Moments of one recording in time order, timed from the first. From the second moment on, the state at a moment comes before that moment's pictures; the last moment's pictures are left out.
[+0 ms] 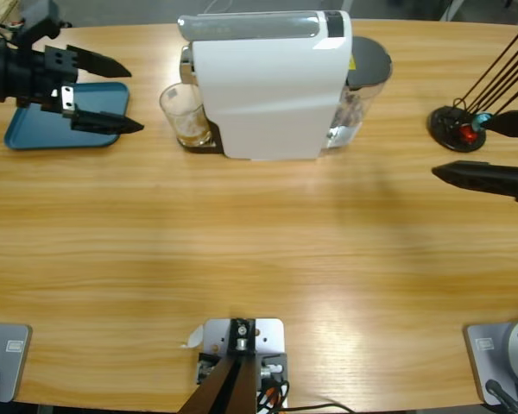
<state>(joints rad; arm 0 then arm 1) -0.30 1.62 -0.95 0.22 -0.65 0.79 0.59 1.05 -0.75 0.47 0.05 -0.07</state>
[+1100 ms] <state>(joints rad) -0.34 1.85 -1.12 0.21 -0.63 0.83 0.58 1.07 -0.72 0.43 0.08 -0.06</state>
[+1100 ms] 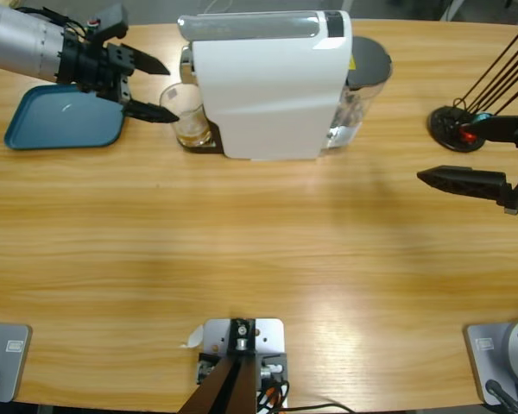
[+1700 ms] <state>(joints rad) -0.36 1.91 -1.15 0.21 -0.62 0.79 0.58 1.07 -0.72 0.43 0.08 -0.06</state>
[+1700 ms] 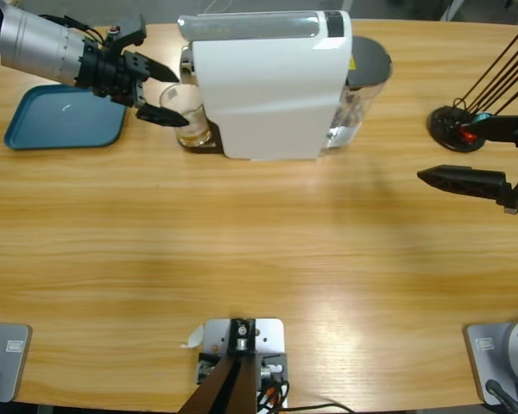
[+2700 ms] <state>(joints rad) -0.39 1.93 -1.15 0.21 -0.62 0.68 0.58 1.08 -0.72 0.43 0.08 -0.06</state>
